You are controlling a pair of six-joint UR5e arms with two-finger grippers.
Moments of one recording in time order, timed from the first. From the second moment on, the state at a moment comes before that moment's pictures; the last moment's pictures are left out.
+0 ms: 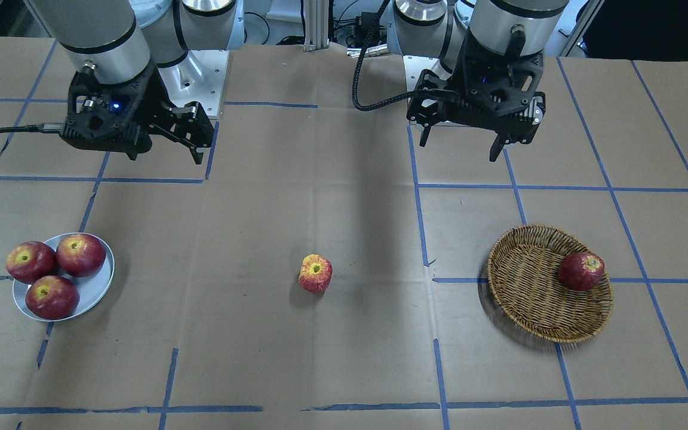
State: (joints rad) left arm -1.66 -1.66 -1.35 -1.68 1.58 0.16; right arm 1.67 -1.52 1.55 -1.59 -1.56 0.16
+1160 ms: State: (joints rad) left arm -1.65 -1.64 -1.36 -1.68 1.58 0.16; right arm 1.95 -1.18 1.55 -2.03 -1.57 0.48
